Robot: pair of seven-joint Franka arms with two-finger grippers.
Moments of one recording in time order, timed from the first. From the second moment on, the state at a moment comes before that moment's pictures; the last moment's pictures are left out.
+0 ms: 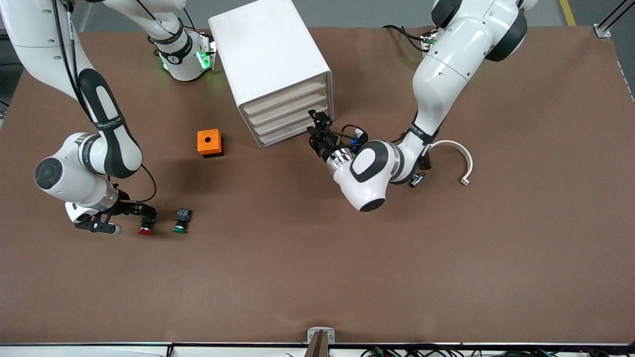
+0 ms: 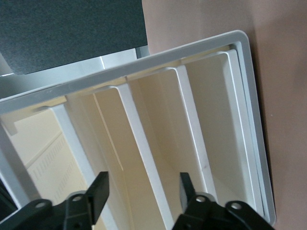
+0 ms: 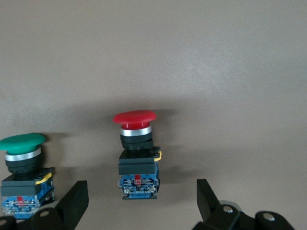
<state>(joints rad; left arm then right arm) -0.48 0.93 -0.22 -1.31 -0.94 1.46 -2.16 -0.04 0.51 -0.06 -1.98 0.14 2.51 -0.04</state>
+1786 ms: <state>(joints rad) -0.60 0.99 -0.21 -1.32 -1.01 1.42 -2.21 -0.02 0.58 -0.06 -1.93 0.14 2.53 -0.04</state>
